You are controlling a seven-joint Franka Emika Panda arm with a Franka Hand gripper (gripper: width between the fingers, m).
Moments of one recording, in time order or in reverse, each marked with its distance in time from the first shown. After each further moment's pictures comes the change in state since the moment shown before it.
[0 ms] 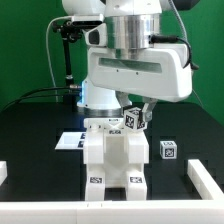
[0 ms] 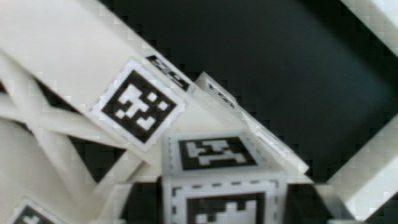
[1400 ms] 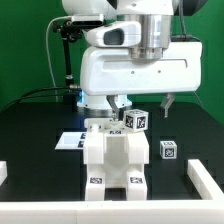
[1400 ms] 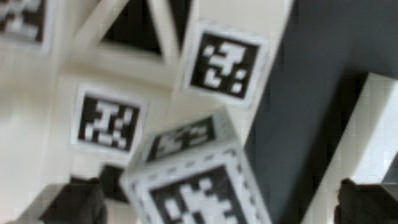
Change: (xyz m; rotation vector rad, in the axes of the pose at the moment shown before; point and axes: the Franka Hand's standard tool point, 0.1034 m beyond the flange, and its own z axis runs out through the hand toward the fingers) arm -0.005 -0.008 0.003 -0.067 0.089 -1.296
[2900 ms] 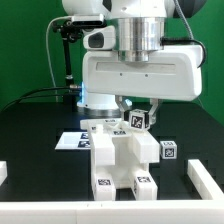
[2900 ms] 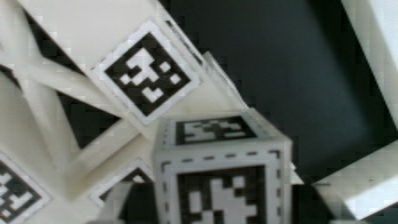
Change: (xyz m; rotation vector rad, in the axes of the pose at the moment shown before) arm -0.003 0.004 0.003 0.047 -0.022 0.877
